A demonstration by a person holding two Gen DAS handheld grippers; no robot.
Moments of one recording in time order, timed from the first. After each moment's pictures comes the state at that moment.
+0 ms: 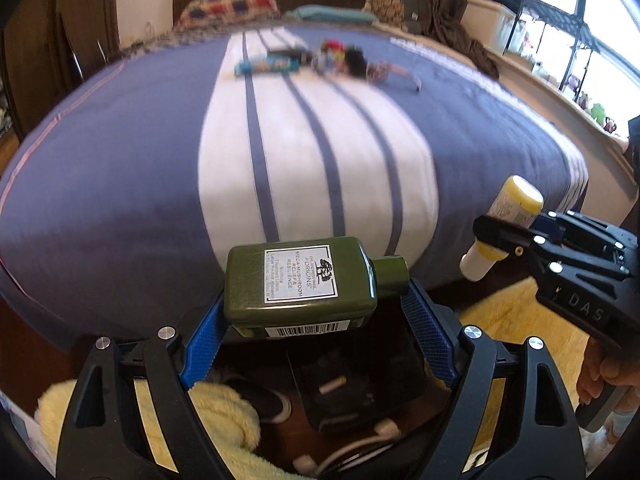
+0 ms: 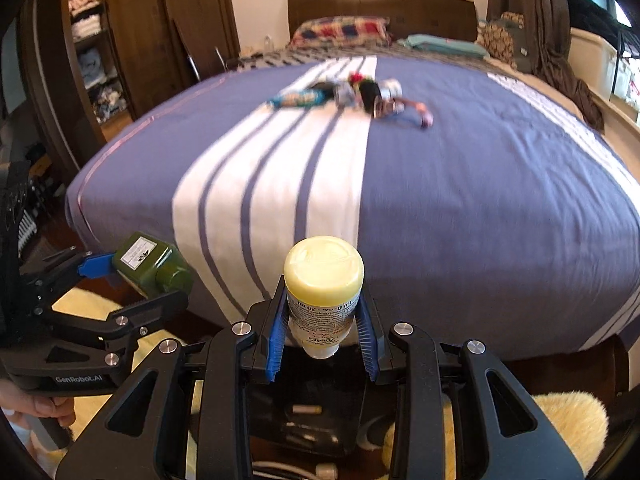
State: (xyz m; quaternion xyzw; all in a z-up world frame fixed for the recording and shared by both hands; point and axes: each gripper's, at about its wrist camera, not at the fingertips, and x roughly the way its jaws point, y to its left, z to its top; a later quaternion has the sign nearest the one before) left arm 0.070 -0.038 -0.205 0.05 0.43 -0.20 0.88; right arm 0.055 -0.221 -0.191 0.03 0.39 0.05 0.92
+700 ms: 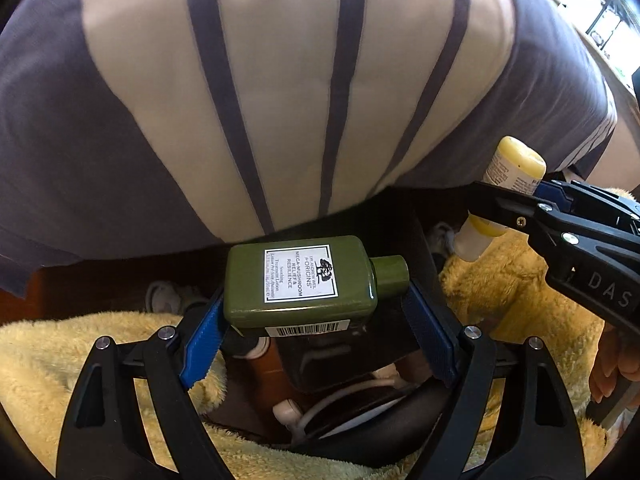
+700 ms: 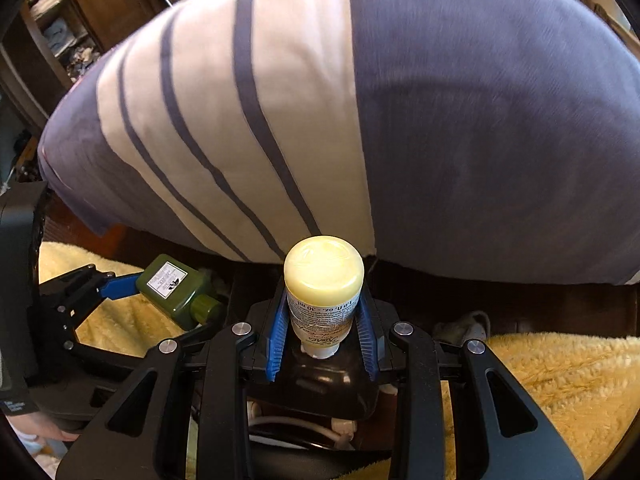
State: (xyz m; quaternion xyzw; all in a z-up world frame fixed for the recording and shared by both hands) left arm 0.088 -0.055 -0.335 0.06 0.58 -0.20 0.79; right arm 0.075 -0.218 -0.305 0.07 0.53 0.06 0.84
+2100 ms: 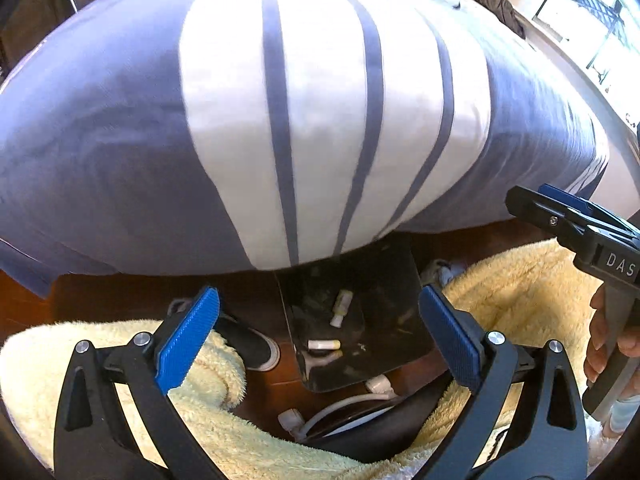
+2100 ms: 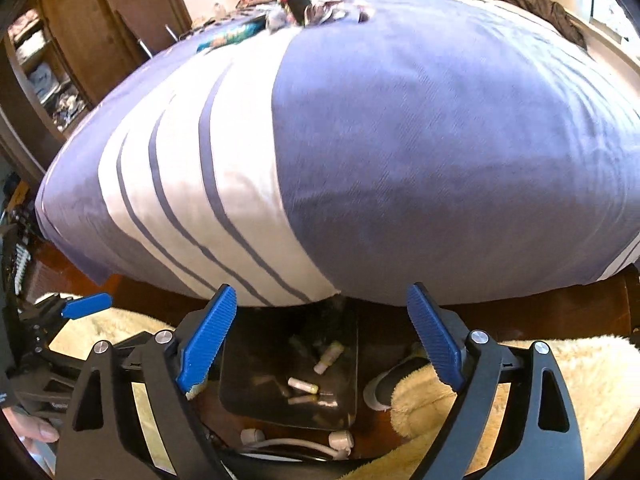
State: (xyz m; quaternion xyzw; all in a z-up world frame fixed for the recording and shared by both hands) left arm 0.082 -0.033 -0.258 0.03 0.53 -0.18 0.83; right arm 0.072 -0.259 -0.247 0.10 0.47 0.01 0.88
